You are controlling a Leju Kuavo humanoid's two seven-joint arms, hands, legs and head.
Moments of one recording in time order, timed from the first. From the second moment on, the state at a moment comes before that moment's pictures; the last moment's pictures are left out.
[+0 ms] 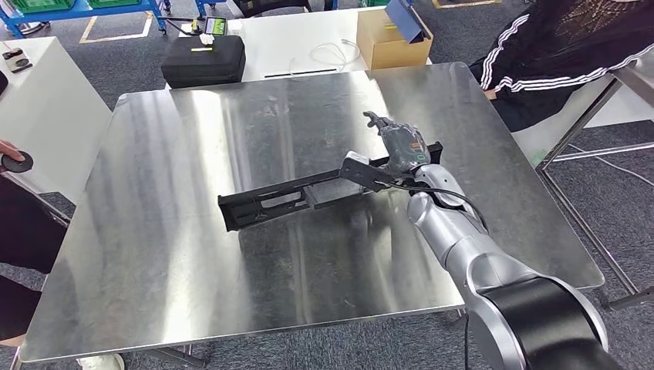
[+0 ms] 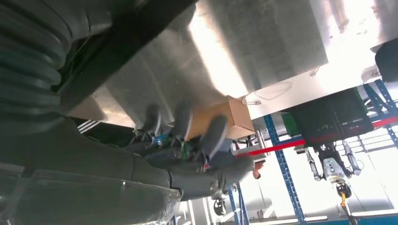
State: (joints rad) left arm -0.13 -0.17 1.14 -0.19 -1.17 0.31 -0.23; right arm -1.00 0.09 0.30 -0.29 1.04 -0.41 -0.29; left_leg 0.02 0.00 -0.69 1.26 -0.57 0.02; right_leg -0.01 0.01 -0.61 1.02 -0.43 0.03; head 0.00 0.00
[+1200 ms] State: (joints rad) left arm -0.14 -0.17 1.14 -0.19 -1.18 0.32 -0.19; right arm -1.03 0.09 0.33 -0.29 1.14 -0.43 -0.27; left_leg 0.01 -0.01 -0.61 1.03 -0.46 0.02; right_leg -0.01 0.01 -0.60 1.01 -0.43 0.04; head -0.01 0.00
